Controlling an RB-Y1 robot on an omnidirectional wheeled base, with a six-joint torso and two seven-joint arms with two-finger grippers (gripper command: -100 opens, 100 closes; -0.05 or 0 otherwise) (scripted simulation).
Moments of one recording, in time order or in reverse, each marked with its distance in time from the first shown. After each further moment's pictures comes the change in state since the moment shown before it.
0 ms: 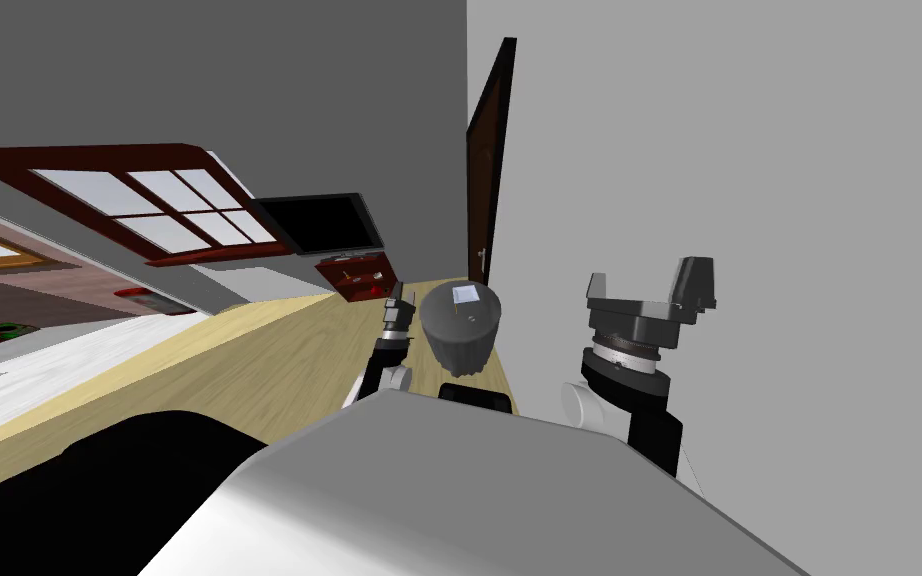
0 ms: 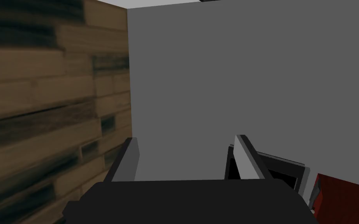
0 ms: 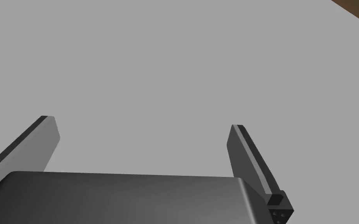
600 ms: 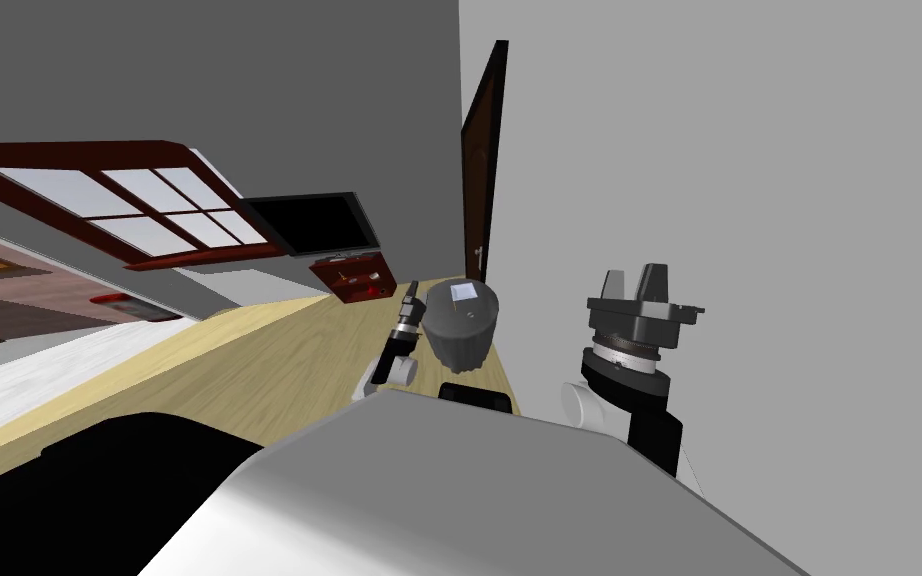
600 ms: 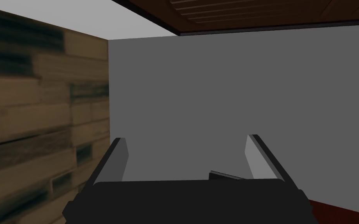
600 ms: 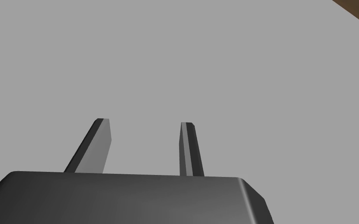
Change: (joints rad) left arm -0.135 0.080 -0.022 0.136 -0.004 0.076 0.028; right arm 0.000 0.000 0.000 0.000 0.000 0.000 0.000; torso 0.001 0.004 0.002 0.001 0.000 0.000
